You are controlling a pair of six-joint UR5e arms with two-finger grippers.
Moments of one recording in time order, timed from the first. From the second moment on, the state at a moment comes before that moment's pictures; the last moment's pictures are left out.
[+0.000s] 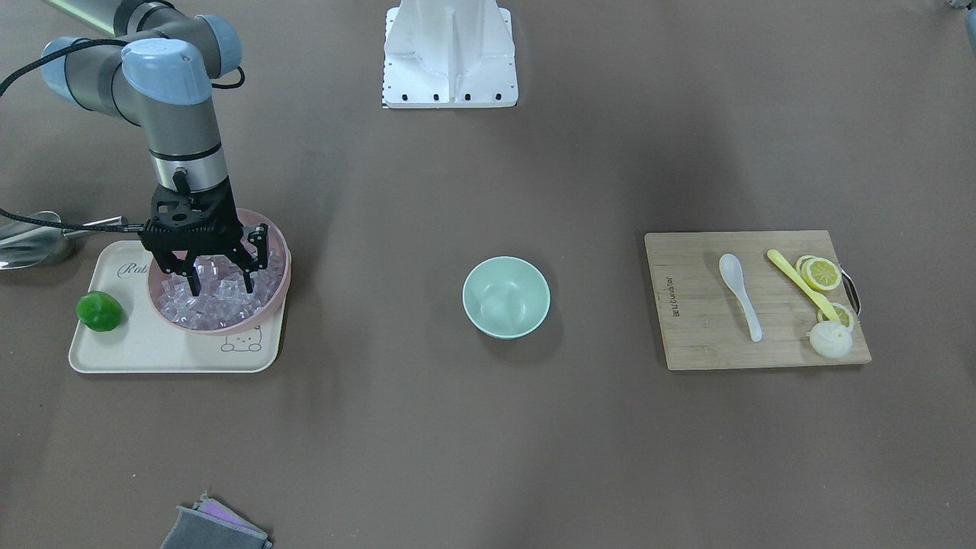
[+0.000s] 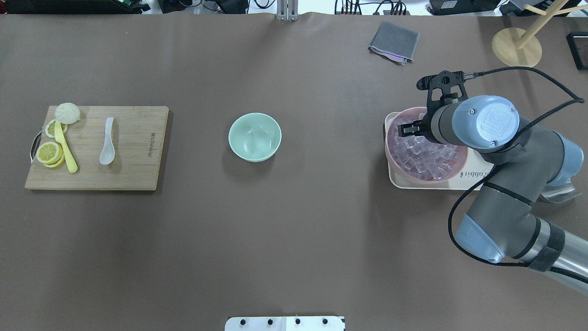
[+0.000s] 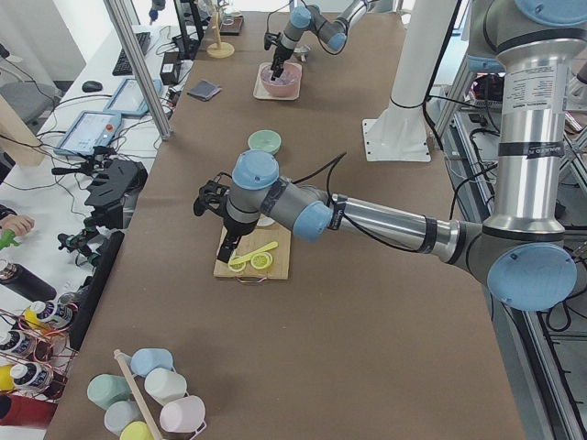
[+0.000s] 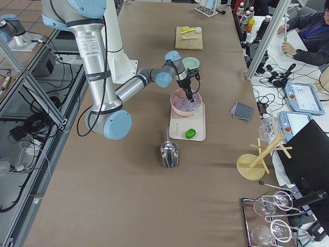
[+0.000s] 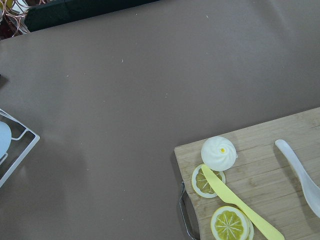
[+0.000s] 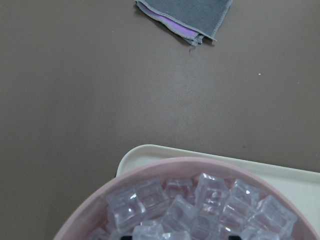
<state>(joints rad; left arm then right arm) -1.48 -1.55 -1.81 -1.91 -2.32 -0.18 0.66 -1.30 1.84 -1.34 1.56 0.96</state>
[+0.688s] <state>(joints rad) -1.48 -1.55 -1.81 -1.91 -2.32 -0.18 0.65 -1.30 1.84 -1.34 1.54 0.96</state>
